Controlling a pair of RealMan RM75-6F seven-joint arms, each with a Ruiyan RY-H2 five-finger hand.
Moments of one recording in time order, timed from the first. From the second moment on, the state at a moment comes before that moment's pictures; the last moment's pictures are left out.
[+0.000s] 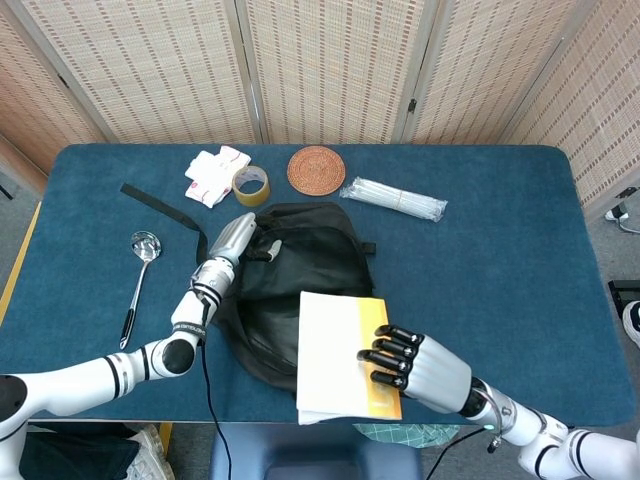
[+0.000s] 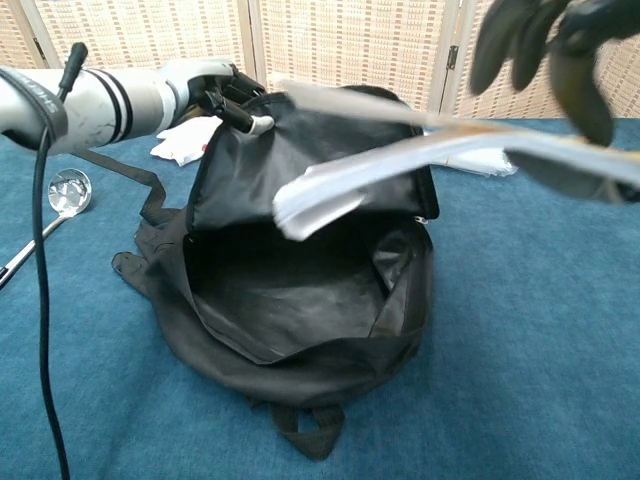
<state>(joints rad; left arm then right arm) -1.02 -1.58 -0.43 -1.32 0.62 0.74 0.03 0.57 -1.49 -0.01 -1.32 -2.16 1.76 0.07</state>
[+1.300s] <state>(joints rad) -1.03 -1.53 -0.42 -1.35 0.55 0.73 0.01 0.83 -2.04 0.00 -0.47 -1.97 1.48 0.24</state>
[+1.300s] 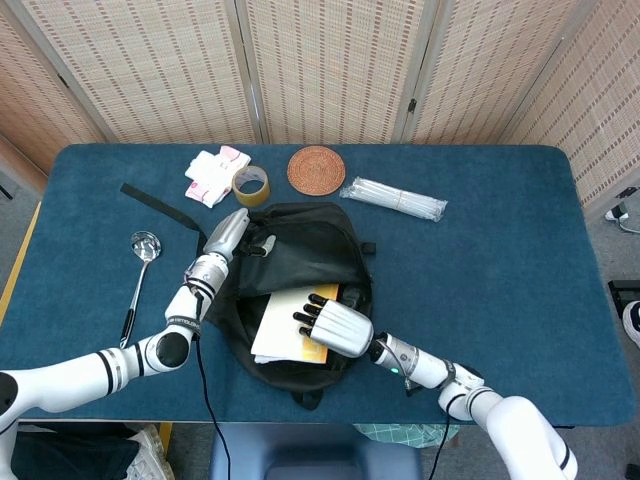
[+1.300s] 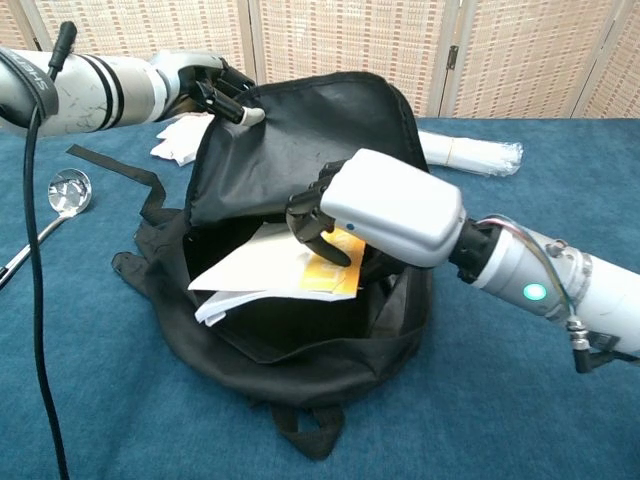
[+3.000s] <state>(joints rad) -1.00 -1.48 -0.40 -1.40 0.58 0.74 -0.04 0.84 -2.14 -0.07 -0.34 -1.80 1.38 -0.21</state>
